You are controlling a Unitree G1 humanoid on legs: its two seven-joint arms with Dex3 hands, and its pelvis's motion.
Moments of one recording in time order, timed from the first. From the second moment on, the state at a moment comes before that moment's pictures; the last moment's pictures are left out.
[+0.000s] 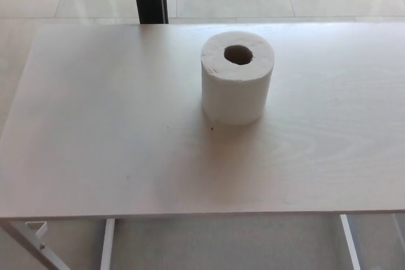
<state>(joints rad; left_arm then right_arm) 0.43 0.65 0.82 1.28 -0.21 -0.10 -0.29 0.33 -0.83 -0.69 1.27 0.17 -0.16 0.36</state>
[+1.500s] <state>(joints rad) 0.50 0.65 0.72 1.27 -0.33 -0.10 -0.35 0.36 -0.84 -0.59 1.21 0.21 -0.18 0.41</state>
